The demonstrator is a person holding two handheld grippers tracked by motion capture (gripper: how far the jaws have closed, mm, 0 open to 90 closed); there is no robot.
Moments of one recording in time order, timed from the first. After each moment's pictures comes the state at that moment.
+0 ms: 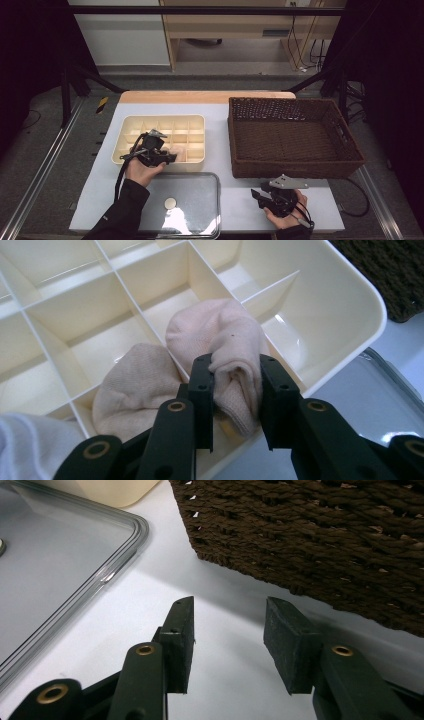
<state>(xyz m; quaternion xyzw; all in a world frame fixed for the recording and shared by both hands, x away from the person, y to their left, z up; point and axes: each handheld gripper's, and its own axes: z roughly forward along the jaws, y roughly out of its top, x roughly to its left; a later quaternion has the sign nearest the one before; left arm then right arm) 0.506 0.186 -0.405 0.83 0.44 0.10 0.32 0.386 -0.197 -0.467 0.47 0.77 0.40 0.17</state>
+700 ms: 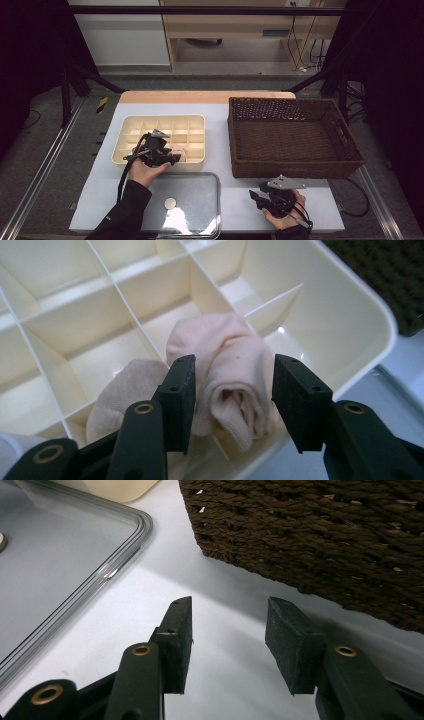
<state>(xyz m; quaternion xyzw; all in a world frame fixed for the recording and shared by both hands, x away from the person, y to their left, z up) 0.506 0.183 -0.408 0.82 0.44 0.12 0.34 0.386 -0.194 -0.469 0.47 0.77 0.40 0.16</state>
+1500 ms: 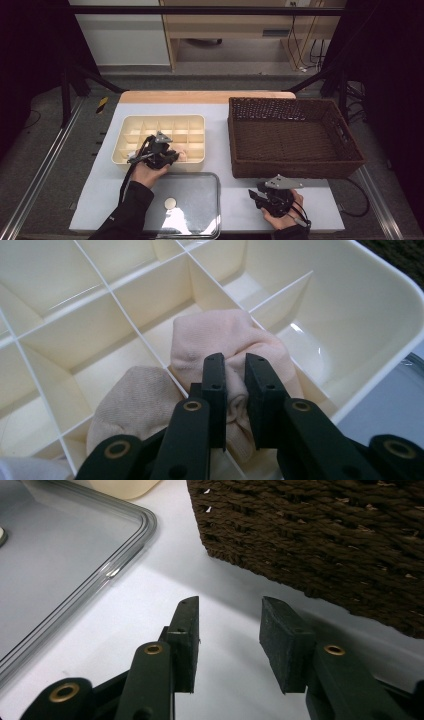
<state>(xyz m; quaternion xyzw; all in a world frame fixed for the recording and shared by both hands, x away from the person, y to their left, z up) 0.507 0.175 -0.425 0.84 0.41 0.16 0.32 0.387 -0.189 -0.469 0.46 0.78 0.40 0.17</state>
